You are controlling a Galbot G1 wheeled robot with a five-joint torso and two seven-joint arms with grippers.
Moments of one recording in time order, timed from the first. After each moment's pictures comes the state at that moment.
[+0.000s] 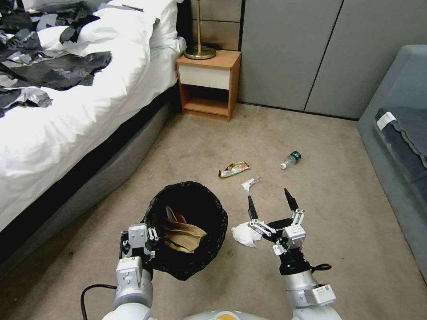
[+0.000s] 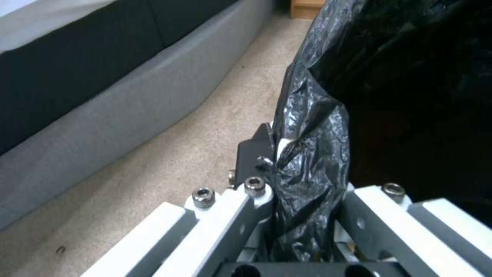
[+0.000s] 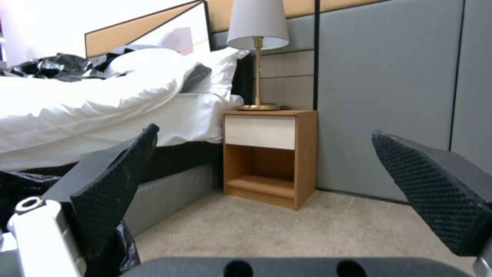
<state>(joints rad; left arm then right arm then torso) 1.81 -1.51 -0.39 -2.32 0.03 0.34 -0.34 -1.69 1.35 0.30 2.06 0.04 0.48 0.06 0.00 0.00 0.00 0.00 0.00</state>
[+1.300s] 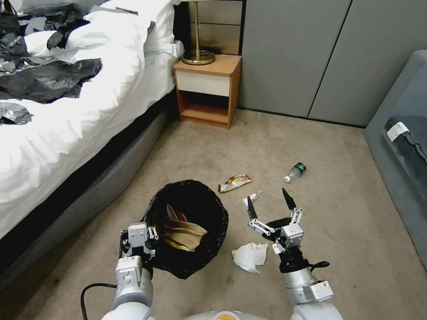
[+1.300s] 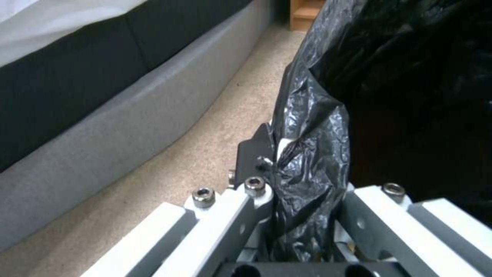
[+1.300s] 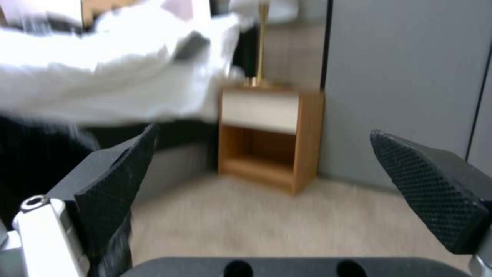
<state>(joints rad) 1.81 -1.51 -0.39 -2.32 0.03 0.34 -0.34 -1.65 1.31 0.30 1.99 0.03 0.42 0.06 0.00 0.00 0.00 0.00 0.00</state>
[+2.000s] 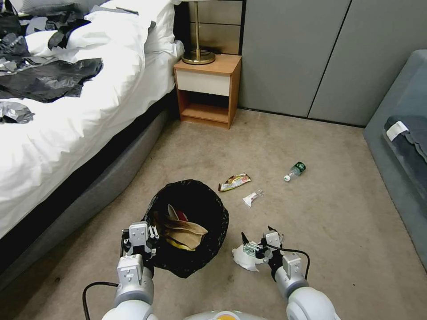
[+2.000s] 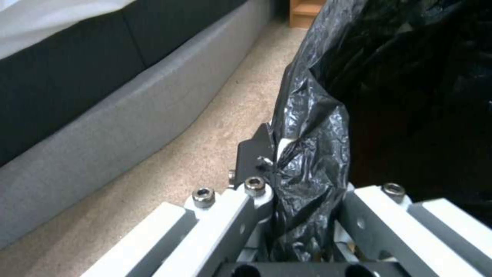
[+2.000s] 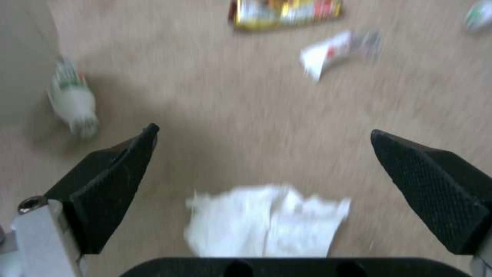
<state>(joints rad) 1.80 -1.51 -0.39 -2.31 0.03 0.34 -0.34 -1.49 1.23 0.22 1.81 0.30 -0.29 0.10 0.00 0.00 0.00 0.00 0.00</state>
